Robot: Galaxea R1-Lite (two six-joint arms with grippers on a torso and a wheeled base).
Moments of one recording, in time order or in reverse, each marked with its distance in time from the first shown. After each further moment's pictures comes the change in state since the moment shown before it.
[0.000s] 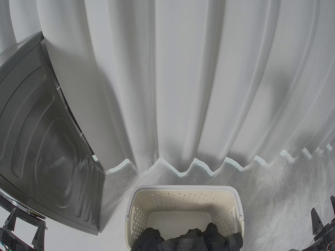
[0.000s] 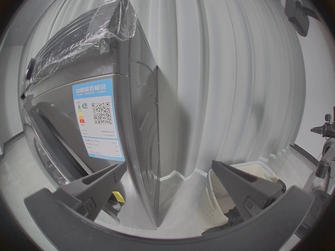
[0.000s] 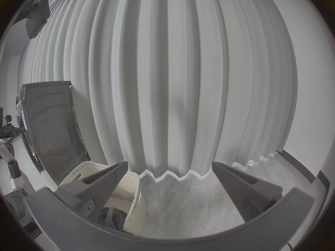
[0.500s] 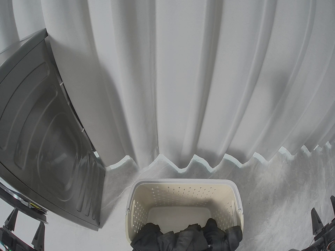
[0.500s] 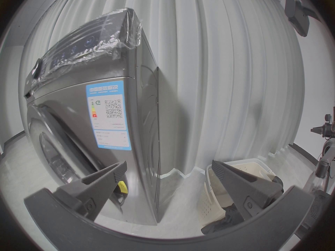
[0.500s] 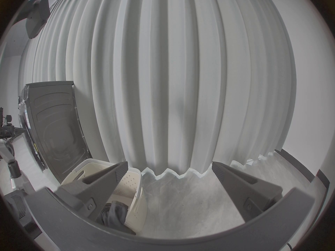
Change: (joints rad) left arm 0.000 0.000 0.000 0.000 0.000 -0.001; right arm 0.002 0.000 0.000 0.000 0.000 0.000
